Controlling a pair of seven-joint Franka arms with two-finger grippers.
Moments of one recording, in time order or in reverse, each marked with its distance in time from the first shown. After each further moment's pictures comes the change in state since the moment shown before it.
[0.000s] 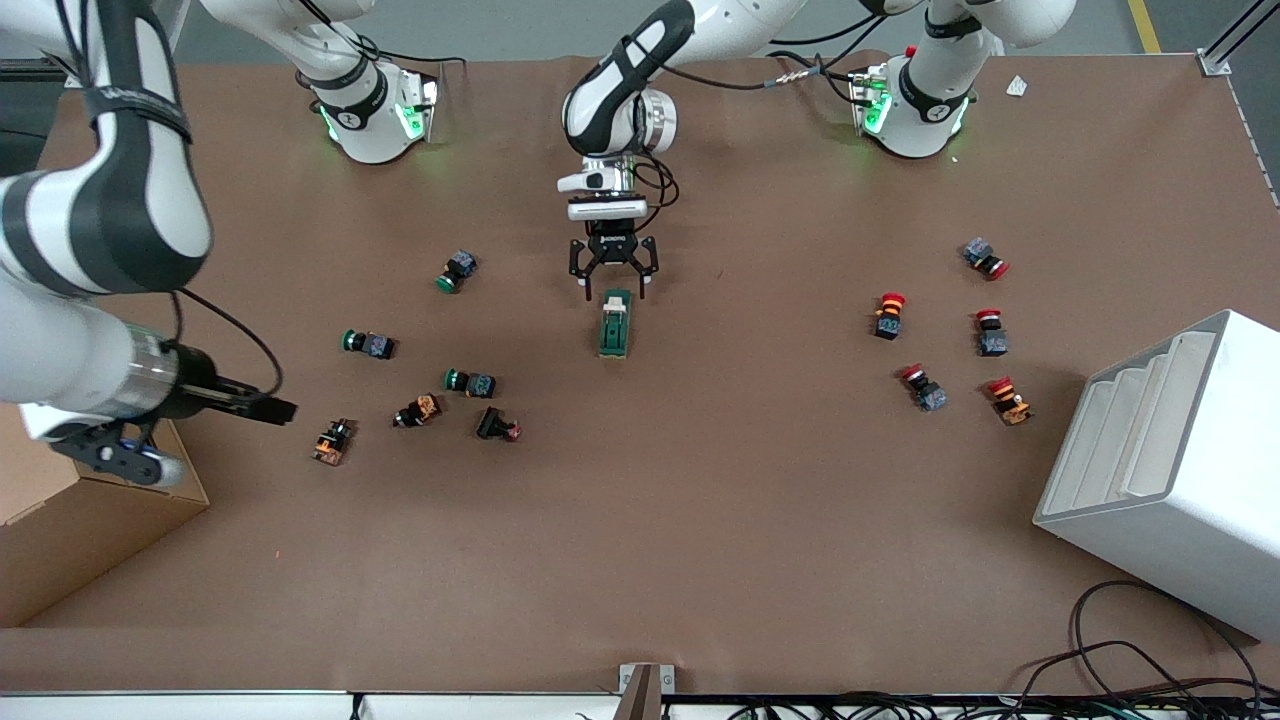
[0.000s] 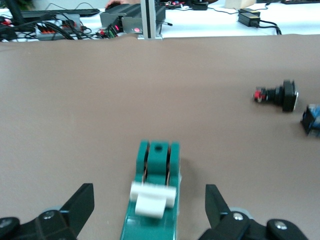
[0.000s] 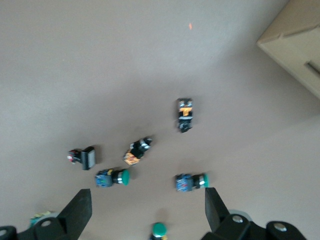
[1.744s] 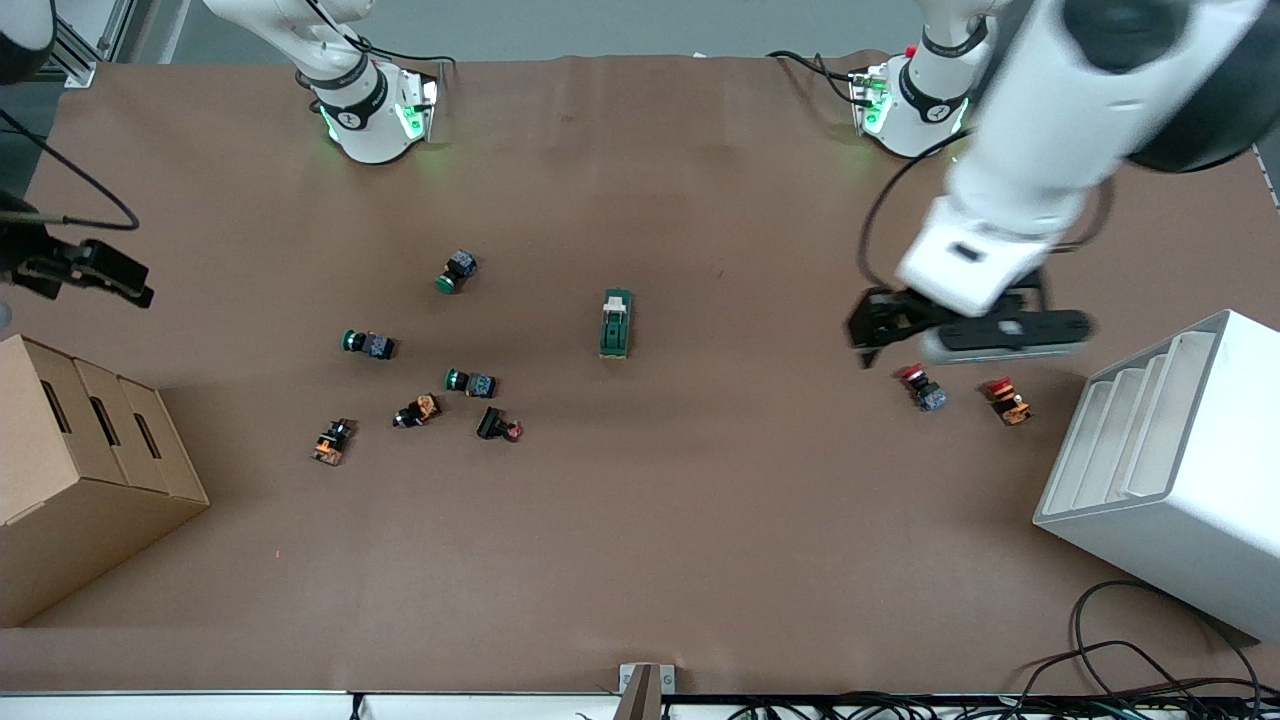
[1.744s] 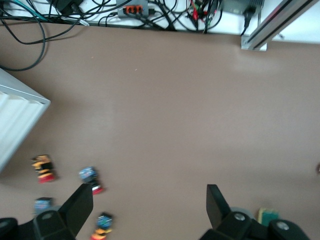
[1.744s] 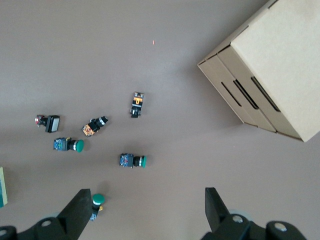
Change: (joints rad) left arm 0.890 -0.536 0.026 0.359 -1.461 -0.221 1.972; right arm -0.051 -0.341 0.009 -0.135 -0.130 -0.124 -0.218
